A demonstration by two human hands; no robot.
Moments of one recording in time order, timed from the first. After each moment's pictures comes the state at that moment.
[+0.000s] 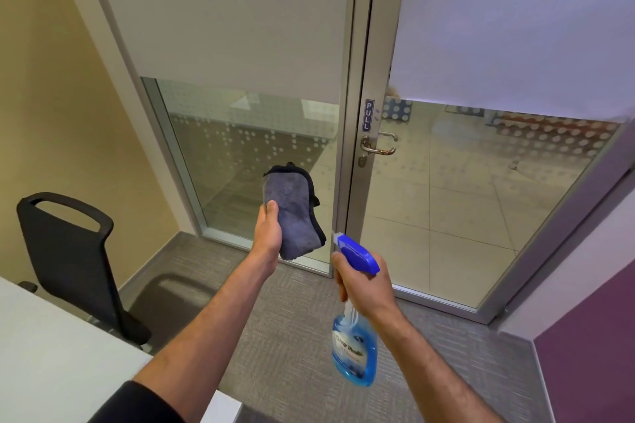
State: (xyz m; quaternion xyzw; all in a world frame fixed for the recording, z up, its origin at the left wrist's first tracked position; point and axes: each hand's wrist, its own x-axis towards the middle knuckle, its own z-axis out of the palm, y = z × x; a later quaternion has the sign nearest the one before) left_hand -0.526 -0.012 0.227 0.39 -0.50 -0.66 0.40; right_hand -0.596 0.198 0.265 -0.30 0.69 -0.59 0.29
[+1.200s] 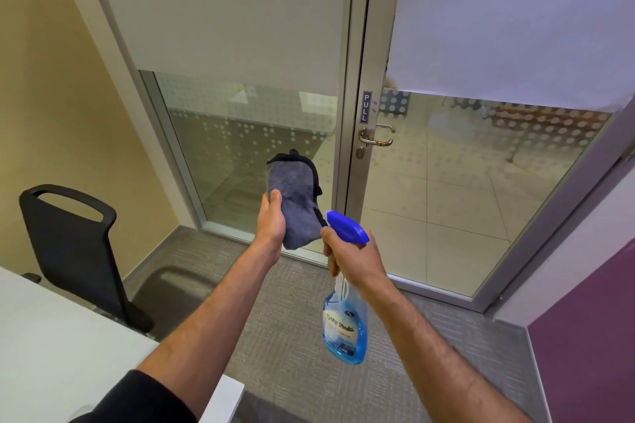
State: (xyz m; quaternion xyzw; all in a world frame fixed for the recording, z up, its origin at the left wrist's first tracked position) left_hand -0.517 0.015 0.246 0.39 -0.50 -0.67 0.39; right_hand -0.586 0.188 0.279 -0.29 0.68 -0.60 0.31
